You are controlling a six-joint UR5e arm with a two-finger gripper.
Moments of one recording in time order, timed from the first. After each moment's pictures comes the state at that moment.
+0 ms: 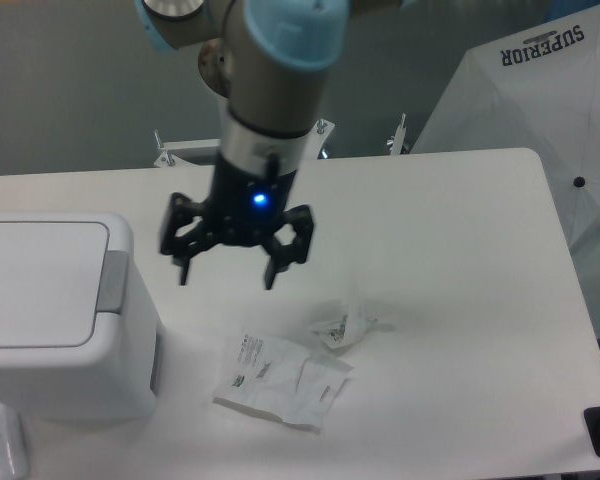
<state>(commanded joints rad) 2.29 -1.83 -1.32 -1.31 1.21 0.16</state>
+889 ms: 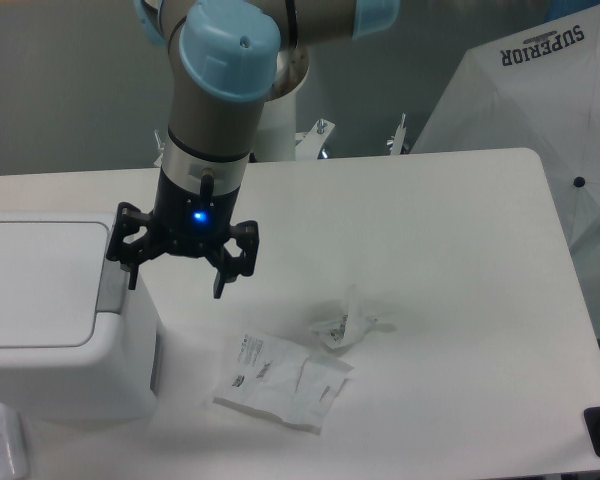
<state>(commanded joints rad) 2.26 -1.82 -1.36 -1.30 1.21 0.16</state>
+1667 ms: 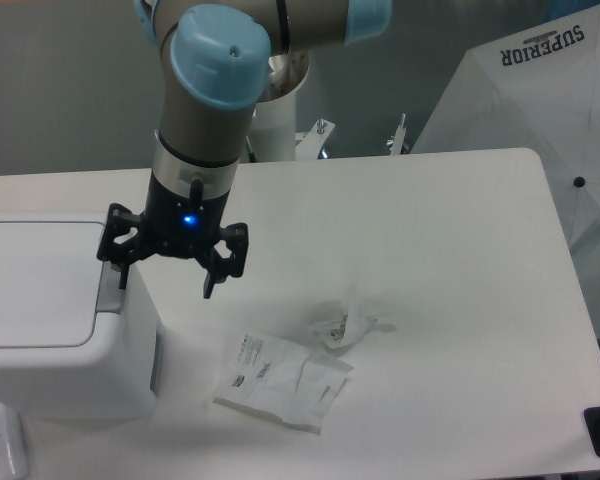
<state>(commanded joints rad) 2.24 -1.82 -1.36 -1.30 1.20 0.16</state>
